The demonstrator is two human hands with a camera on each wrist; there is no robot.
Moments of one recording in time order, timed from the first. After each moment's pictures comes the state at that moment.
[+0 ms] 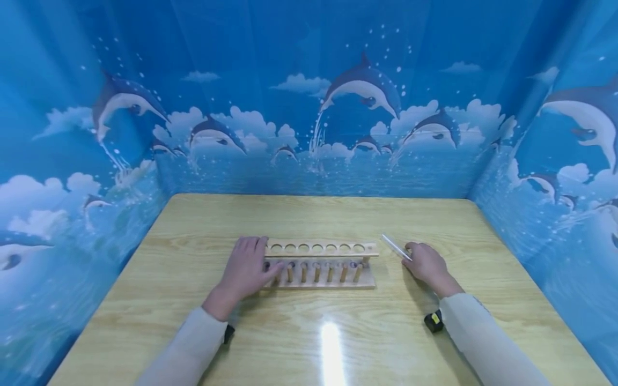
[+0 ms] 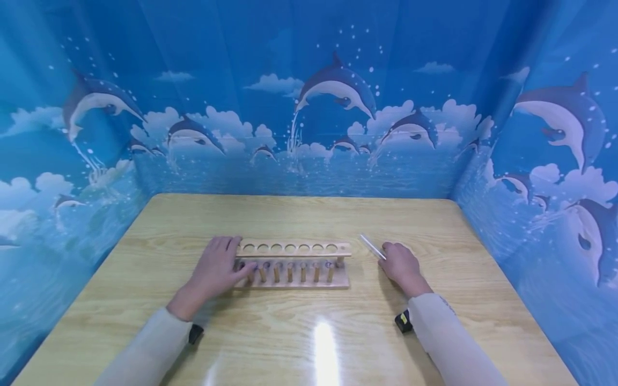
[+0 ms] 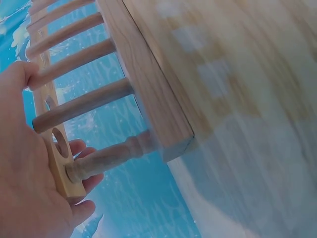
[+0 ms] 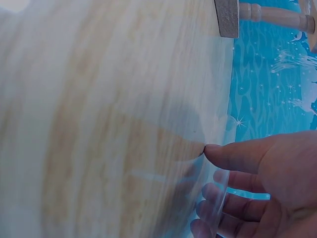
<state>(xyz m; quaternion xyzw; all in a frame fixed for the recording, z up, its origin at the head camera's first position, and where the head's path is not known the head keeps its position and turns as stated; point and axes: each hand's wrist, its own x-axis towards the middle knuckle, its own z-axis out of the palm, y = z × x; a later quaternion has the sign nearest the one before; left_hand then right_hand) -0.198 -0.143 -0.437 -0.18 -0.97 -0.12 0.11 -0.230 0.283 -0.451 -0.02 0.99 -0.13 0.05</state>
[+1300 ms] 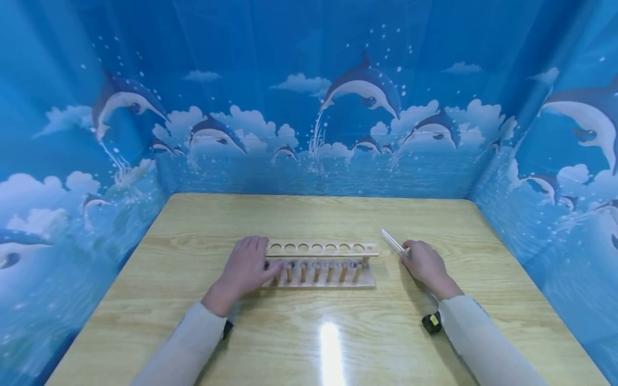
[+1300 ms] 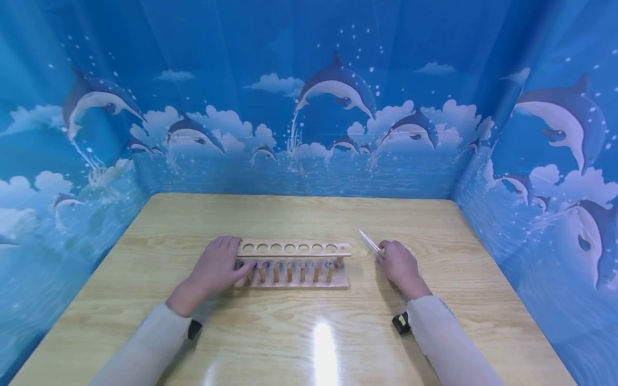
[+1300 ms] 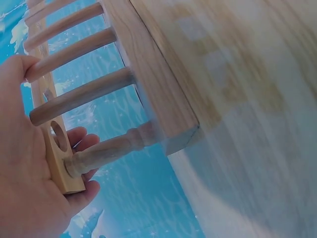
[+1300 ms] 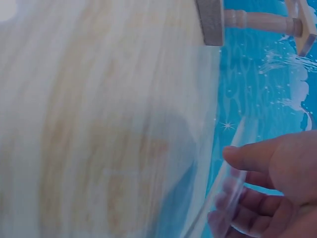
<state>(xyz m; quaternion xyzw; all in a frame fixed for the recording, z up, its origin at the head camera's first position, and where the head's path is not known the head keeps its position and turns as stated) -0.201 -0.143 -0.432 -0.21 -0.97 -0.10 0.09 -0.227 0.276 -0.450 -0.02 0.99 -0.16 0.01</state>
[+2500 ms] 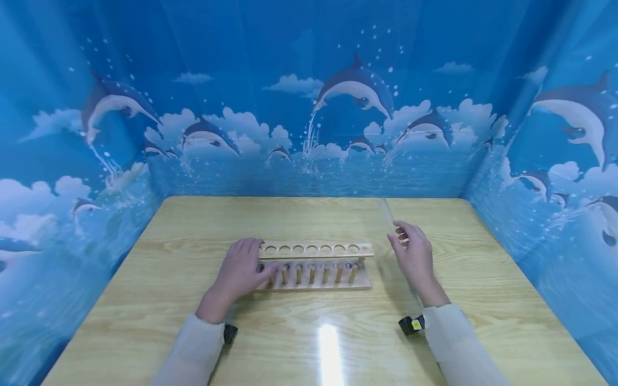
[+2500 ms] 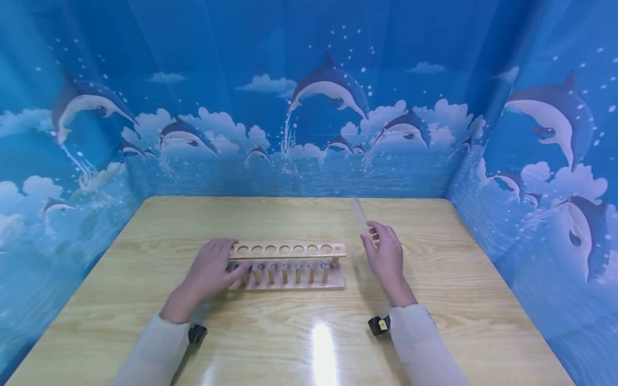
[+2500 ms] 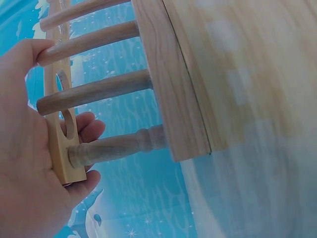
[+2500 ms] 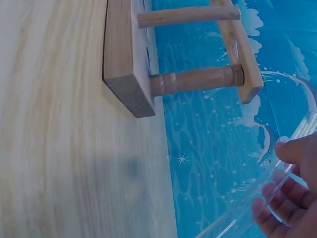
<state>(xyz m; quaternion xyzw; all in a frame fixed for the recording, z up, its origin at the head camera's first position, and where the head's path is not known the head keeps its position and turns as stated) -0.202 -0.142 -0.436 -0.18 -0.97 -0.14 0.09 -0.218 0.245 -0.436 -0.04 0.89 -0.36 -0.27</state>
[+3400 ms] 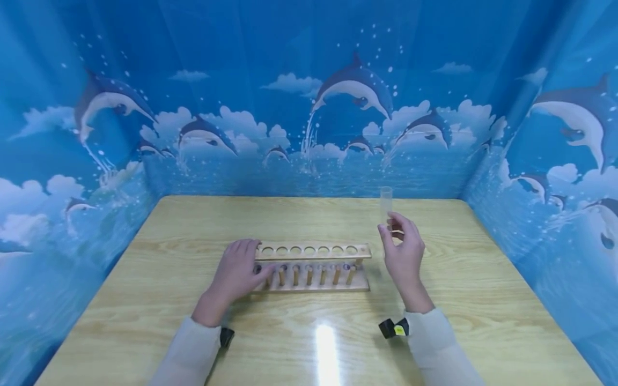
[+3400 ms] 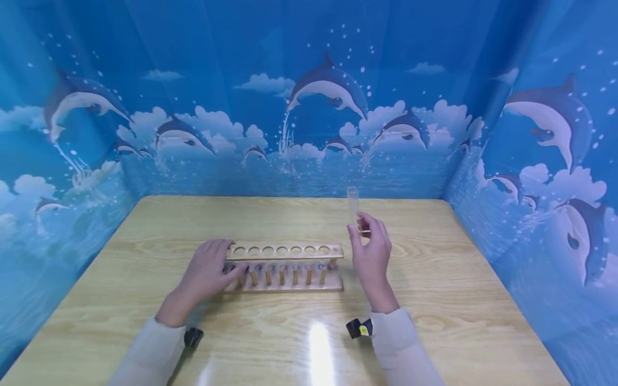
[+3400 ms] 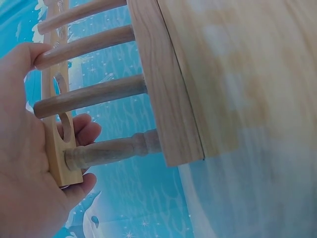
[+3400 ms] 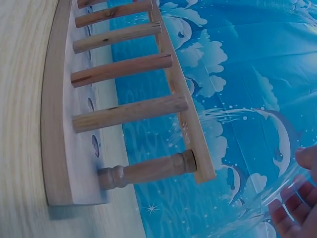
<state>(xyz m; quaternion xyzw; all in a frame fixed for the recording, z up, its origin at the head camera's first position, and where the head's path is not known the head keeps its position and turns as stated) -0.201 -0.143 -0.441 -0.19 -0.96 -0.15 0.11 -0.205 0.202 -0.411 -0.07 0.79 -0.46 -0.39</state>
